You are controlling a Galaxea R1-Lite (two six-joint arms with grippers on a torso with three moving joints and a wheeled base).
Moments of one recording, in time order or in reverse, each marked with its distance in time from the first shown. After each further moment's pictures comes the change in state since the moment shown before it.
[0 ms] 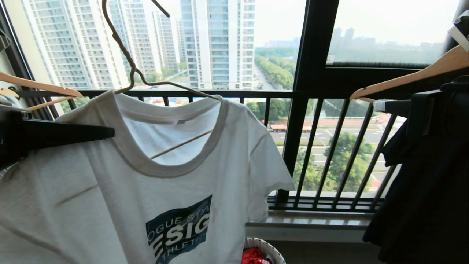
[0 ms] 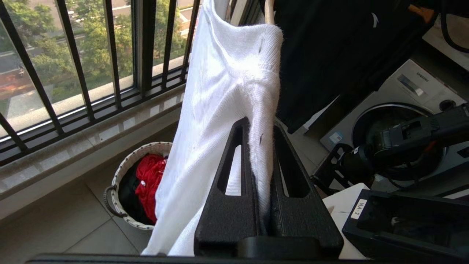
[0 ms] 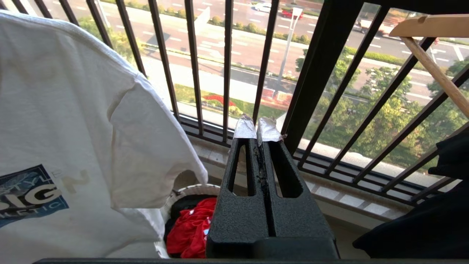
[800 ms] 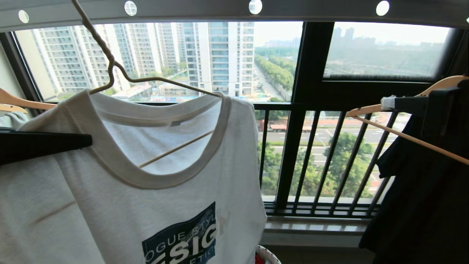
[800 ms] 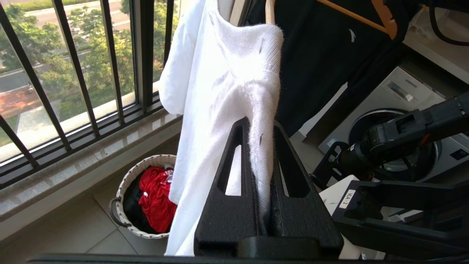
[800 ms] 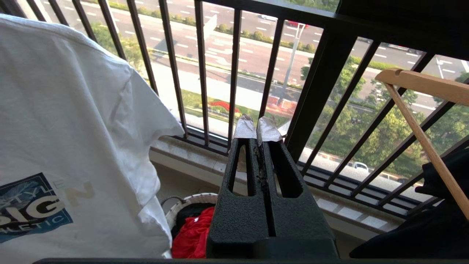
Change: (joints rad) left arm -0.003 -0.100 0.024 0.022 0.001 0.001; right arm 0.030 -0.040 0.003 0.009 0.002 -0.008
